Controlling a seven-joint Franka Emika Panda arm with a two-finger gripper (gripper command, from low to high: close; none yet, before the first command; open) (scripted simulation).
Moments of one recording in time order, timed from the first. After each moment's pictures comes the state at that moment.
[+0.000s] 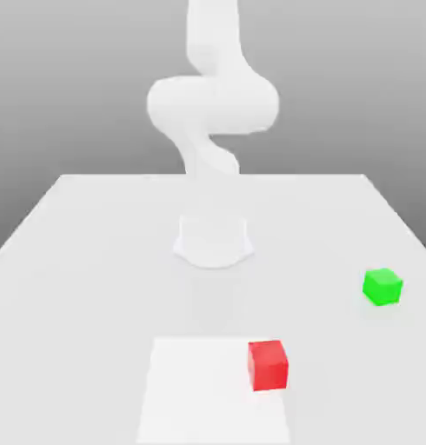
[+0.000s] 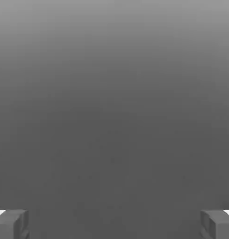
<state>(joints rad) -0.04 -0.75 0.05 -2.33 0.00 2.33 0.91</state>
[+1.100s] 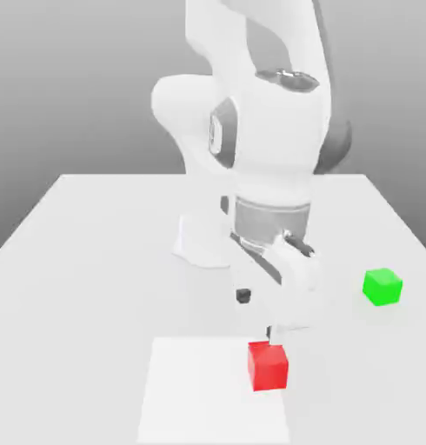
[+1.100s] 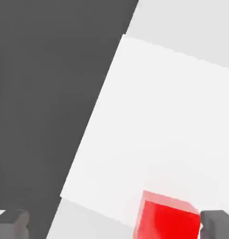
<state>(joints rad) -0.36 -0.02 0.53 -2.70 -0.10 2.73 2.36</state>
